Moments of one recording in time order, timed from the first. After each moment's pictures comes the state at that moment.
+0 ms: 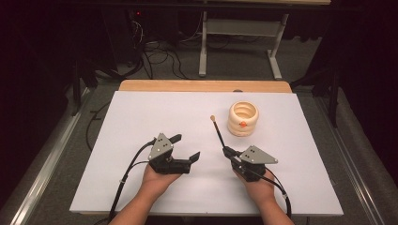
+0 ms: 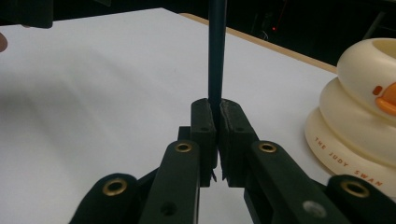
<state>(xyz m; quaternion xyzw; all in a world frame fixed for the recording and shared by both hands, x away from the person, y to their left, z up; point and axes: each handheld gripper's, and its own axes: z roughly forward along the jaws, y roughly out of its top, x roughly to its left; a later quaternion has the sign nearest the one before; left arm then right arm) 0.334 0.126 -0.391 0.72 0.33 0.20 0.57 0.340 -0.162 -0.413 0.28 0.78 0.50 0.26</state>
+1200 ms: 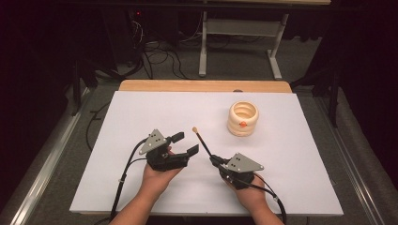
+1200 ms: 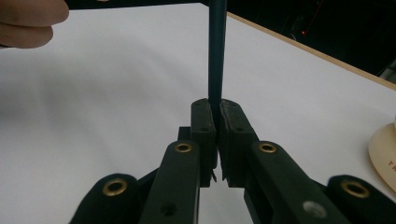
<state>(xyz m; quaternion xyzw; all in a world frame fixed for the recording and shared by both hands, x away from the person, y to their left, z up) 0.337 0.132 -0.381 0.68 0.35 0.15 0.62 0.323 -0.132 -0.419 0.23 0.81 0.49 0.24</state>
